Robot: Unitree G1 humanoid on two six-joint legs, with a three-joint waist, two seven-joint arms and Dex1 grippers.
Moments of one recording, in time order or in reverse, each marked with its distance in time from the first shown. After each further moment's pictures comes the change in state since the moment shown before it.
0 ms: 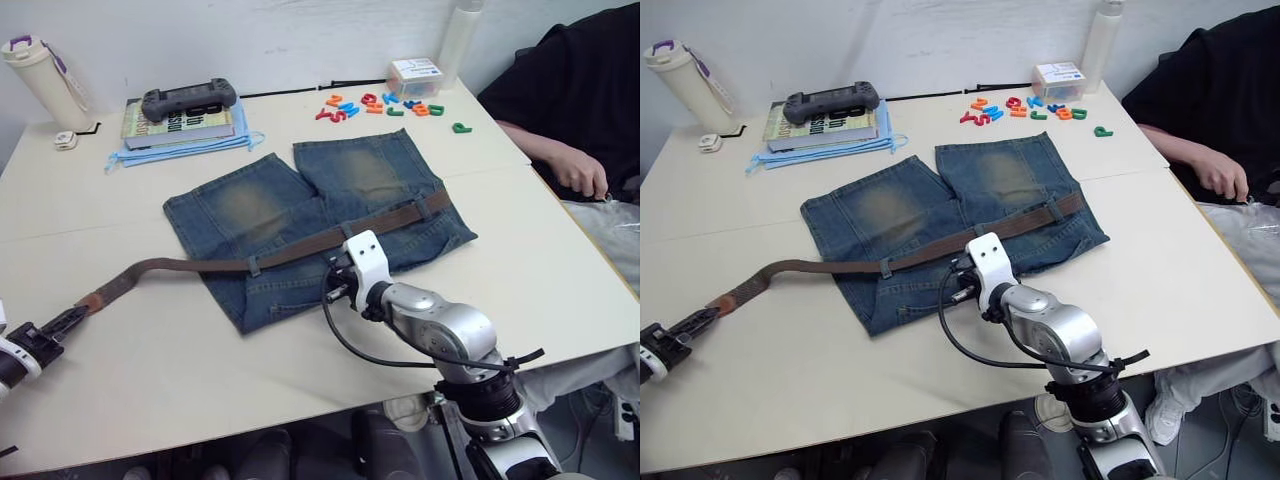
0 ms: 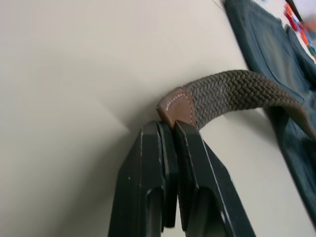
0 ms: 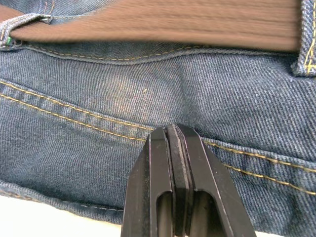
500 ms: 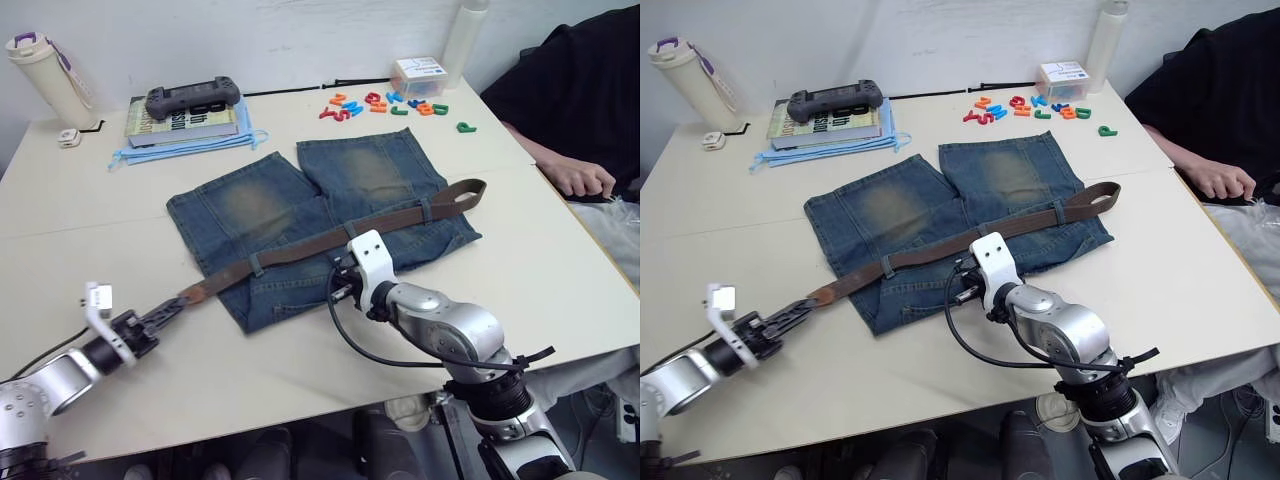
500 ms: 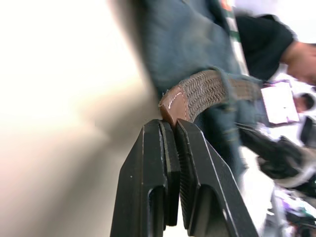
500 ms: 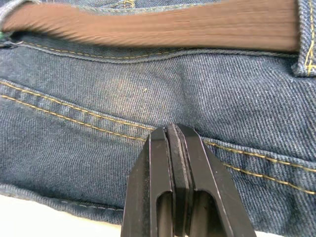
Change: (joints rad) left arm 0.195 -0.249 -0.015 -0.738 -0.392 0.374 0.312; right arm -0.001 -0.061 0.012 -0.004 0.078 -0.029 -0.043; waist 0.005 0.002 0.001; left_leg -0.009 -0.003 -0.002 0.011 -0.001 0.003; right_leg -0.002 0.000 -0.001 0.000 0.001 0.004
